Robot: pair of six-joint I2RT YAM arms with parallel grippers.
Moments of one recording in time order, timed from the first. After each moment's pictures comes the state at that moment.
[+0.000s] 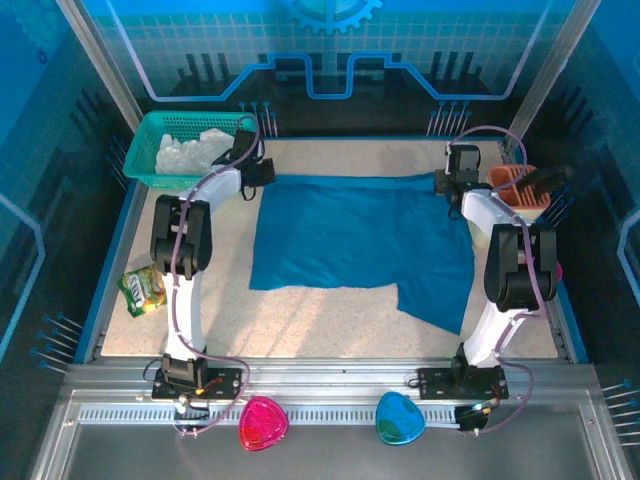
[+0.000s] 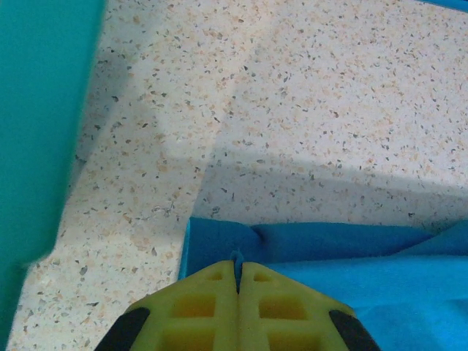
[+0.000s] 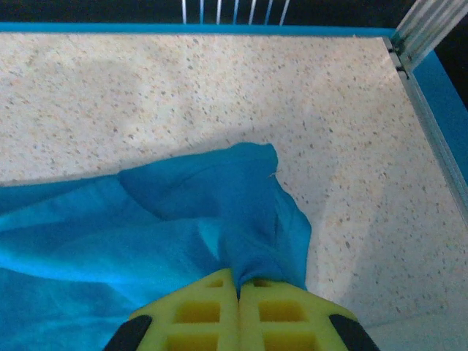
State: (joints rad) left arm -0.13 2.20 1.71 -0.38 0.03 -0.34; right arm -0.01 1.82 1.24 -0.13 0.23 0.00
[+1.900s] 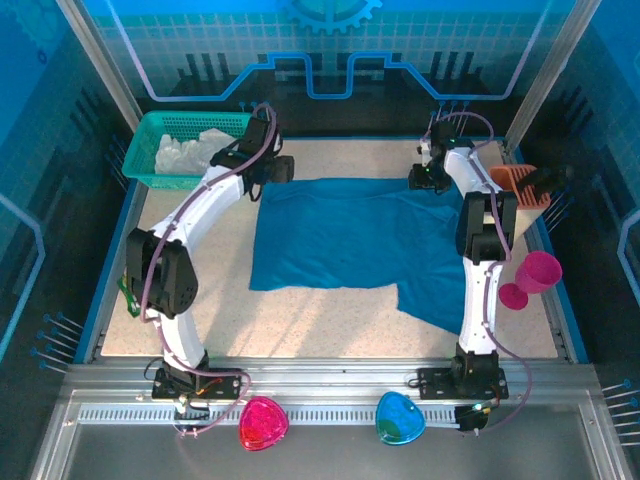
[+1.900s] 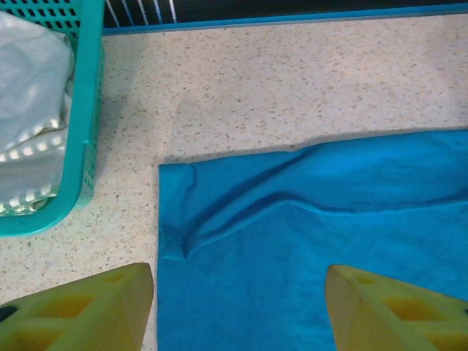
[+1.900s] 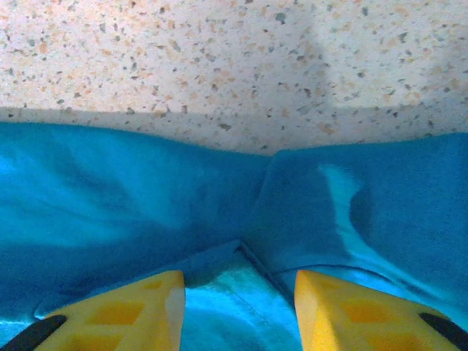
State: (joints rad) left arm -0.32 1.82 1.68 -0.67 -0.16 -0.25; right arm 0.01 2.39 2.09 -0.91 -0.10 0.01
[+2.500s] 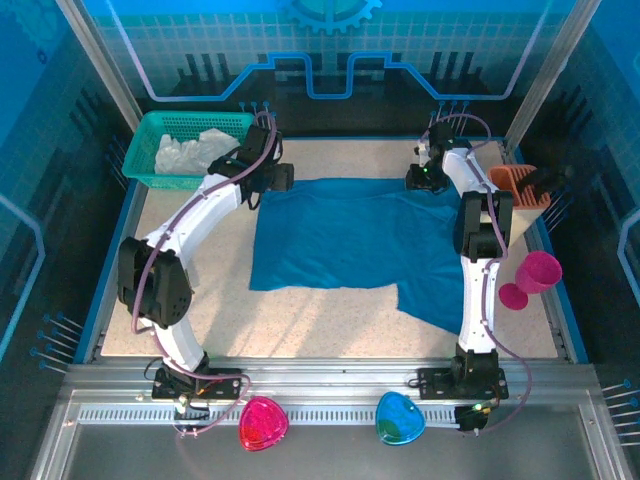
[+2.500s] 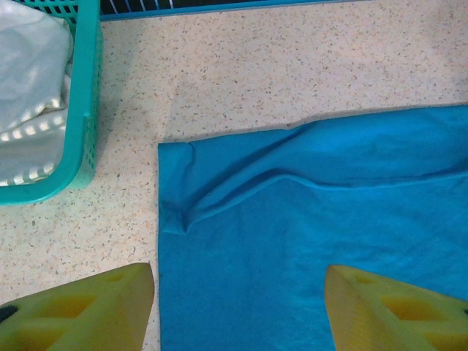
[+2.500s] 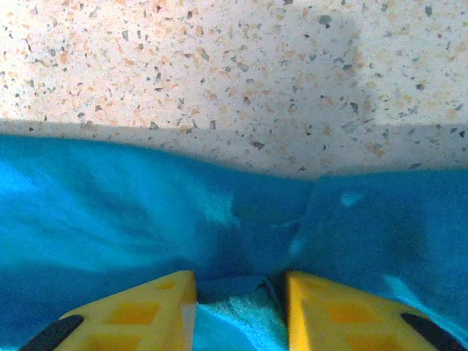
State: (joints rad) left arm -0.34 1.75 1.59 -0.66 -0.18 -0.25; right arm 0.01 2.44 2.14 -0.91 -0.17 0.02
